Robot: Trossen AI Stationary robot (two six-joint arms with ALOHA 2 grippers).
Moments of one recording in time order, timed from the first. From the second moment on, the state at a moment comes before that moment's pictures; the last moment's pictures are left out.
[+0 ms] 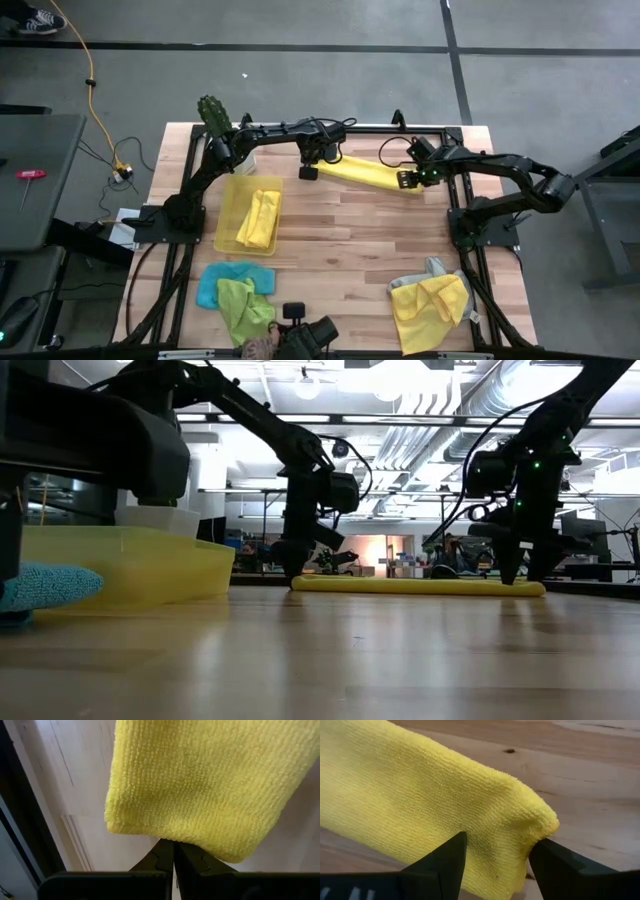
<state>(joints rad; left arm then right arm) 0.60 2.38 1.93 -1.06 -0.28 0.54 -0.77 1.29 0.54 -0.56 0.01 0.60</state>
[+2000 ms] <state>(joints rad) 0.50 2.38 2.16 -1.11 -0.15 0.64 -0.75 1.04 0.69 -0.67 0.17 0.33</state>
